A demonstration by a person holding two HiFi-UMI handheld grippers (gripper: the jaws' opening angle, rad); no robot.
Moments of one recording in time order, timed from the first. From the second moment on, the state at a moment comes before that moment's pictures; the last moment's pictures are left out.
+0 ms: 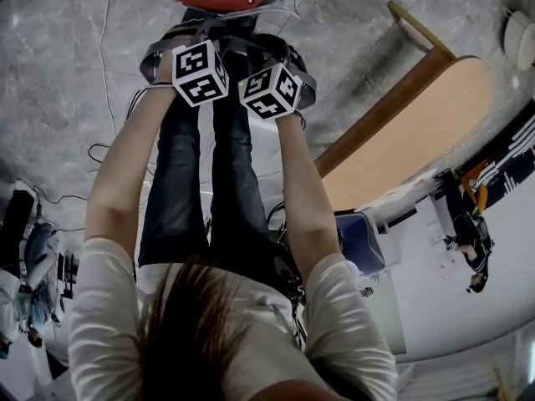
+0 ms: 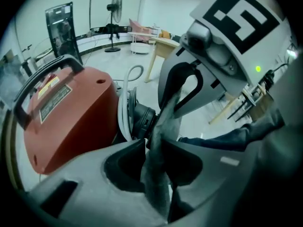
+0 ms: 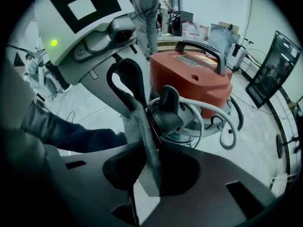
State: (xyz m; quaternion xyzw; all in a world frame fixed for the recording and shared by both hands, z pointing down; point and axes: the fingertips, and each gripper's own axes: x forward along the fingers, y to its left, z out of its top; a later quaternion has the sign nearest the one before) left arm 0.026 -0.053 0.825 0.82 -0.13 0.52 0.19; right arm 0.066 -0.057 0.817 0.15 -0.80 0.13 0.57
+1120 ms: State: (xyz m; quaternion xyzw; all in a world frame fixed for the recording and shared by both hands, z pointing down) left arm 0.008 -0.043 0.824 0.78 -0.27 0.39 0.40; right arm 0.063 -0.048 0.814 0.16 -0.80 0.25 0.52
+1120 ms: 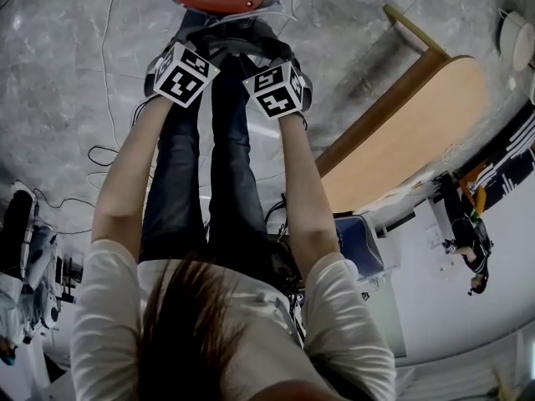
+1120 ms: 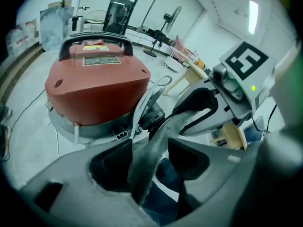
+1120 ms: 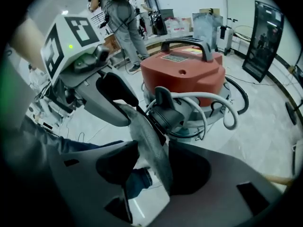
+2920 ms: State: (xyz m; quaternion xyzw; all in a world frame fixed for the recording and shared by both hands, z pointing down) left arm -0.012 -0.112 0.649 0.75 -0.48 0.27 0.36; right arm 0.088 -0.126 0.623 0.39 -0.80 0.32 0.32
